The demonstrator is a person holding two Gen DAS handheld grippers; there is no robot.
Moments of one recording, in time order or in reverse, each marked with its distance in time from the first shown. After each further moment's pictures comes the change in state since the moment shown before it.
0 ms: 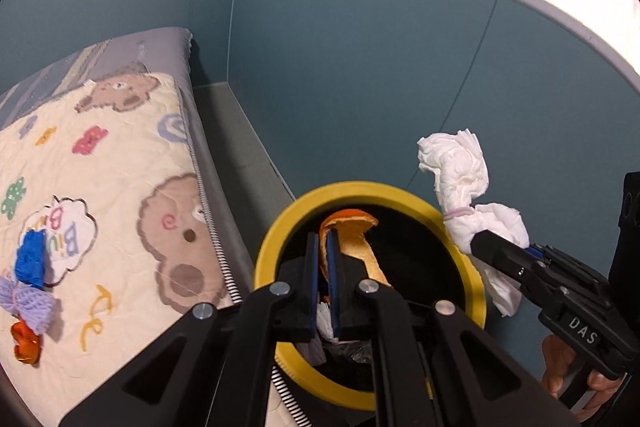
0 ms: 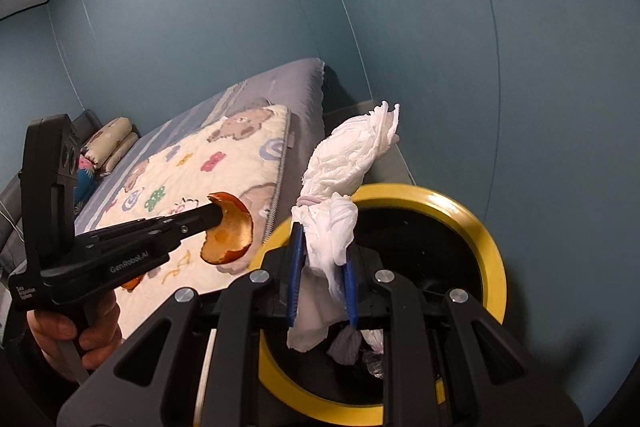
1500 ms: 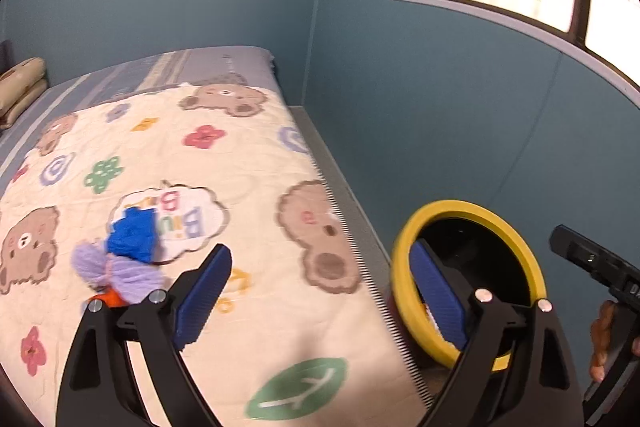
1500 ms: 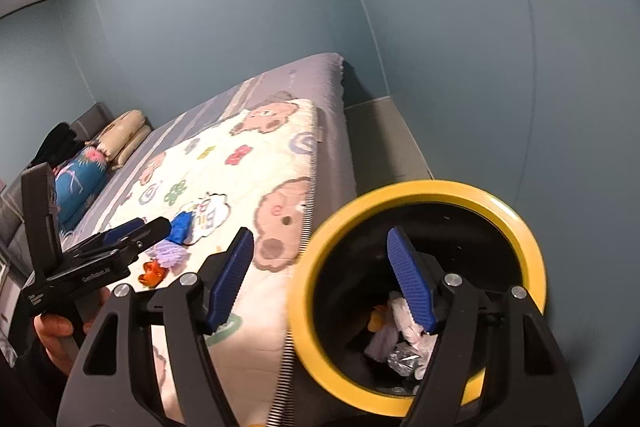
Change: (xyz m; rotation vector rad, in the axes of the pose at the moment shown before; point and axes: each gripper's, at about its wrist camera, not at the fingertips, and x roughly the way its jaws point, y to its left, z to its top) left arm -0.082 0.108 -0.033 -0.115 -0.137 0.227; right arm -0.003 0.060 -0.001 -0.036 0.008 0.052
